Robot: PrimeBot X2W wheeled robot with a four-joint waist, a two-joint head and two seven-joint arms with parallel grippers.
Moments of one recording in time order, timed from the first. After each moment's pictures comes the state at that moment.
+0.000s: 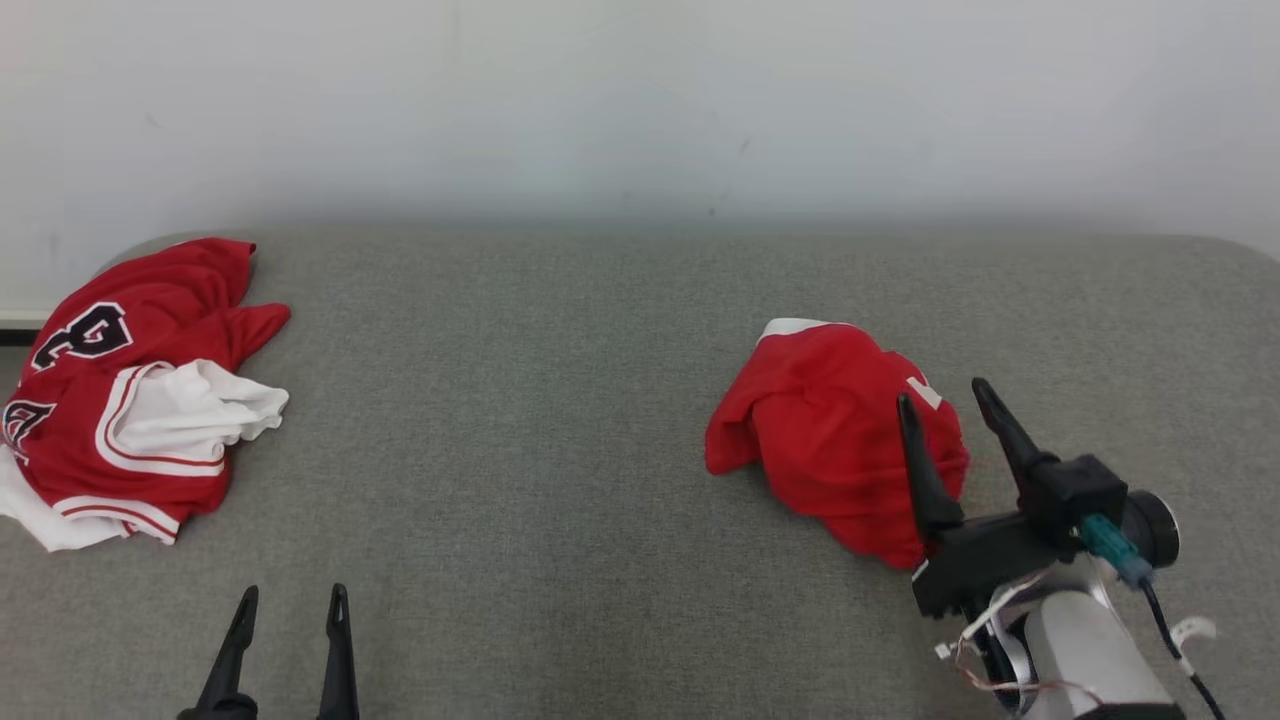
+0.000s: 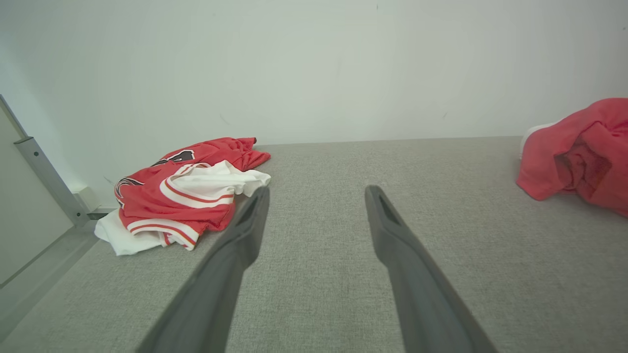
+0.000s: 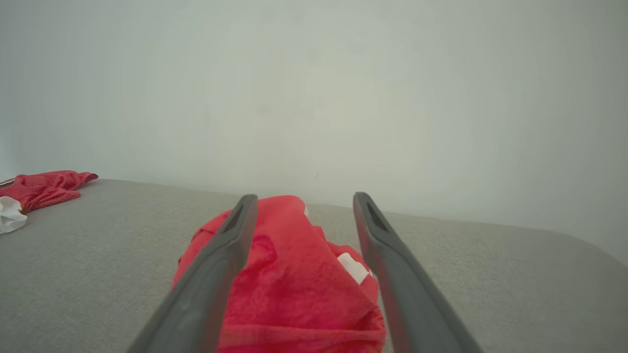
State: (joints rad) left arm 0.06 0.09 0.04 0.12 -0.06 -0.09 -0.26; right arm -0.30 -0.14 0.02 0.39 0.05 0.13 -0.26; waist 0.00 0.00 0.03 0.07
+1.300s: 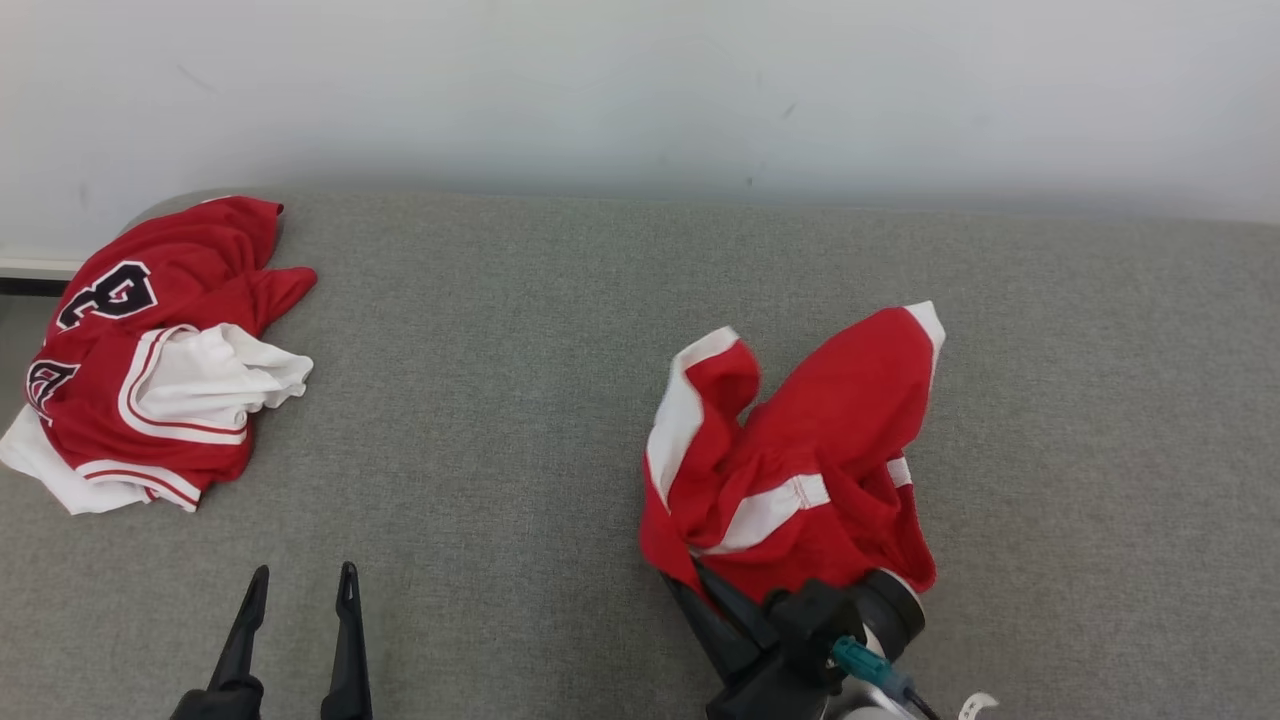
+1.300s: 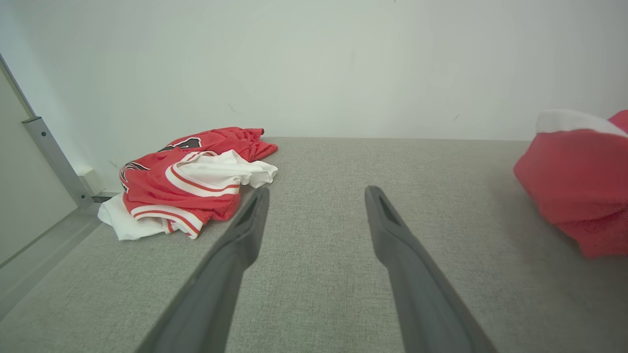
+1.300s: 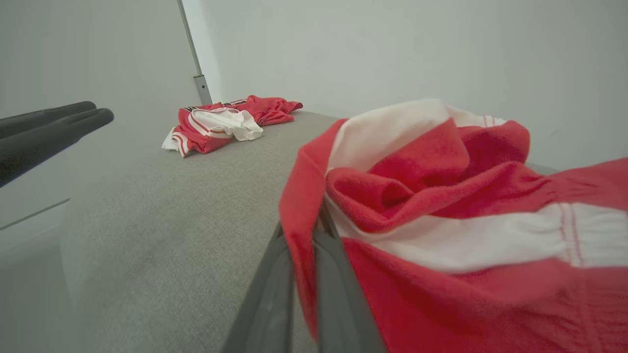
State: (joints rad) left arm 0.02 0.06 0.04 0.13 -0.07 -0.10 -0.26; right arm -0.33 -0.12 0.56 0.45 0.19 0.13 -0.26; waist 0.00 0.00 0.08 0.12
